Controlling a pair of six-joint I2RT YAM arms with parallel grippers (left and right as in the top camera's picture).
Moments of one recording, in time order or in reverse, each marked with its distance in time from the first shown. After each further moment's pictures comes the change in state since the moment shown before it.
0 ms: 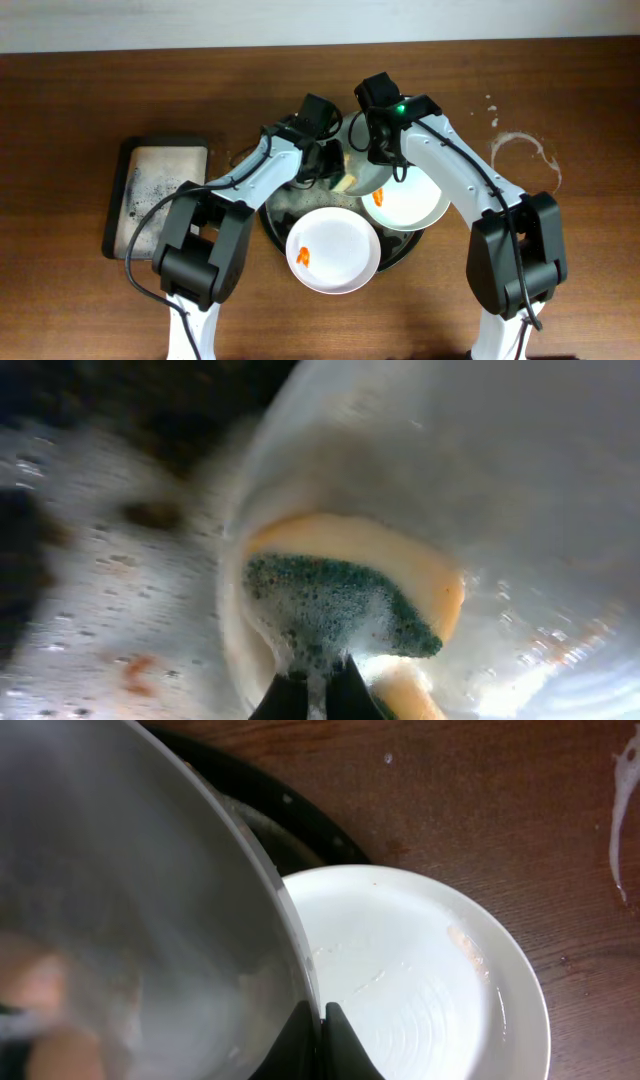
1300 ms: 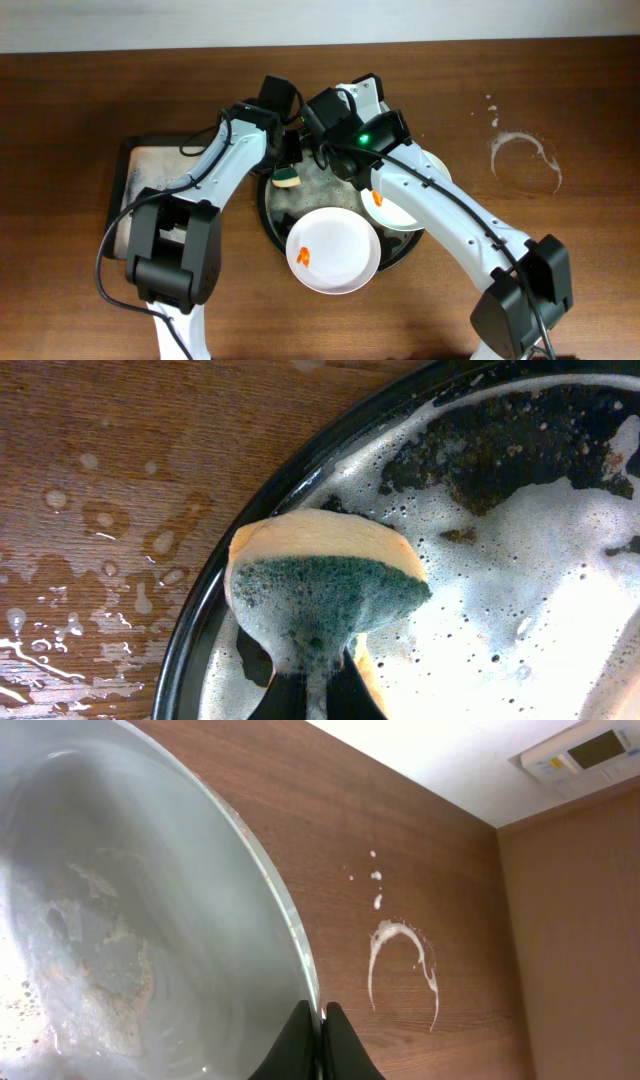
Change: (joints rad) left arm 0.135 -0.071 0.057 -0.249 -0.180 0.166; right arm 0.252 -0.143 0.053 -0.034 0.554 -0.285
